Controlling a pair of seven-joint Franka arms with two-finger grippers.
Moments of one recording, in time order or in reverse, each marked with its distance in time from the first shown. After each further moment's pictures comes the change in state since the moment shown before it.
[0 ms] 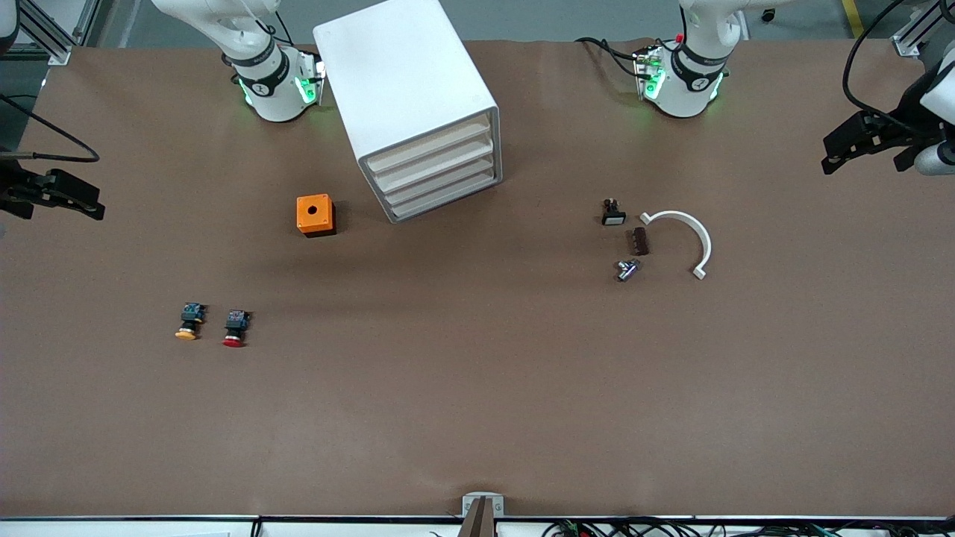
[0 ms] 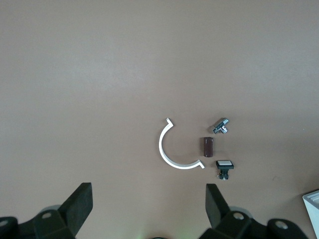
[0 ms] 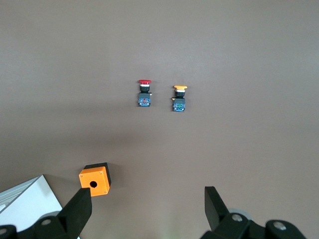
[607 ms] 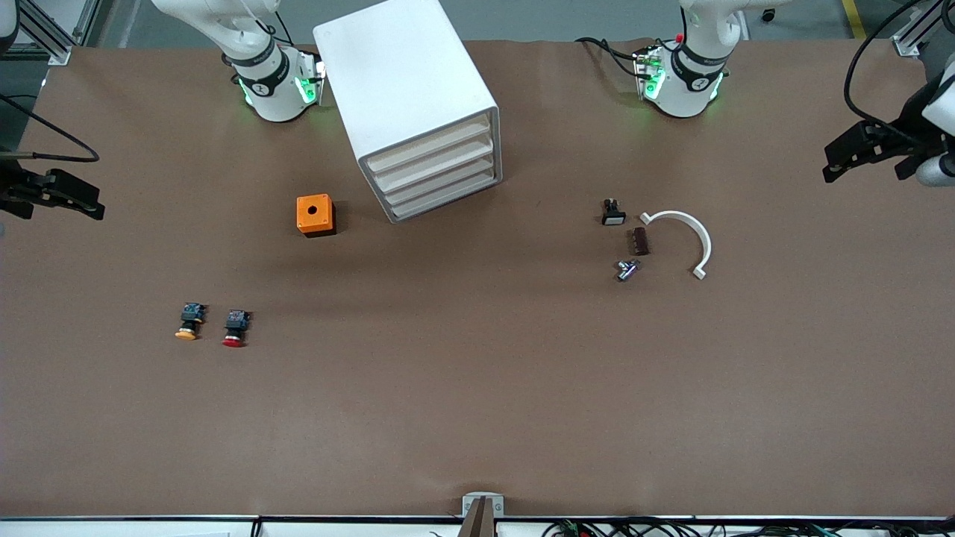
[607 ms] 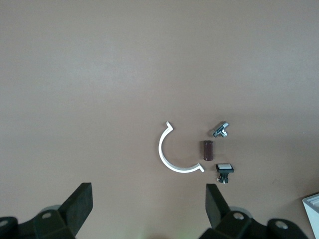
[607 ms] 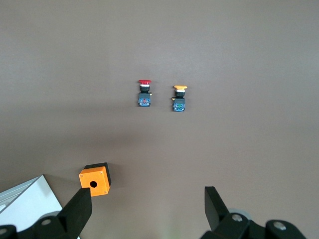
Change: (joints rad) left arm 0.000 0.064 -0.001 0.055 0.001 -0.001 0.000; right arm 0.000 0.000 0.000 0.001 0.000 0.000 0.000
